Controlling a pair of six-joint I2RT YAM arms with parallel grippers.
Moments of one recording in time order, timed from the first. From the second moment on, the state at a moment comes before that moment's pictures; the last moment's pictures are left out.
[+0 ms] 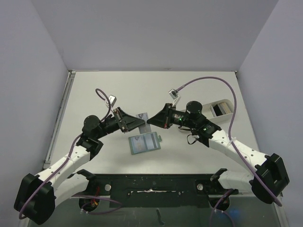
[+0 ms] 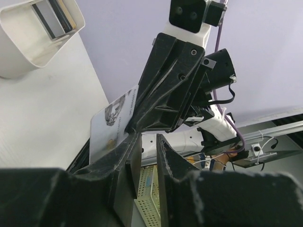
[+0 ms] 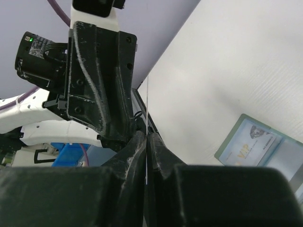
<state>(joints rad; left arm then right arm) -0.48 0.99 0.48 0.64 0.64 -1.38 0.66 1.18 0.80 0.24 -0.57 0.80</state>
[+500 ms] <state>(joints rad) -0.47 0.91 0.51 0.37 0.55 -1.22 0.67 1.07 0.81 0.15 -0.42 0.71</state>
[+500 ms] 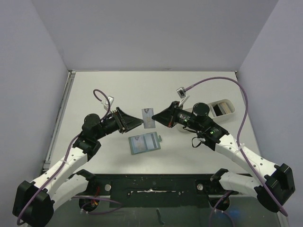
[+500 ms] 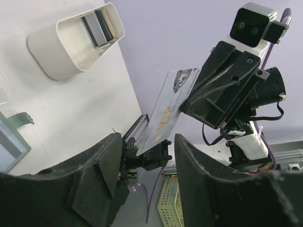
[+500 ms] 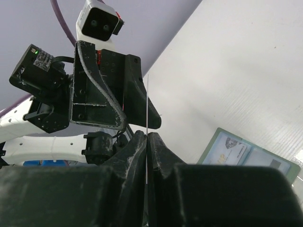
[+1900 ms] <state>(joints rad) -0.43 0.89 0.47 0.41 0.57 -1.22 0.70 1.07 0.72 0.26 -0.45 0.77</state>
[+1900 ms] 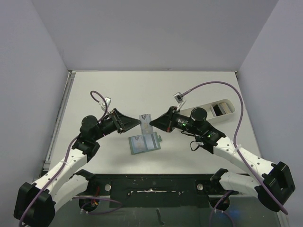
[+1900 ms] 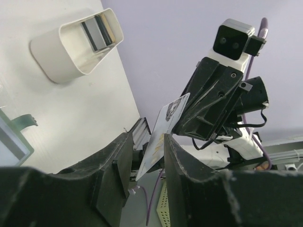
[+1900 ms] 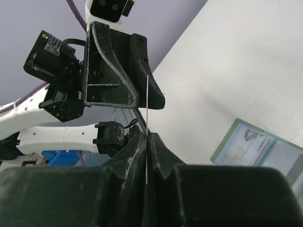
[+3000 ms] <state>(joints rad) -0.40 0.93 0.59 -0.10 0.41 -0.99 0.74 1.32 0.90 -0.27 -0.04 0.60</state>
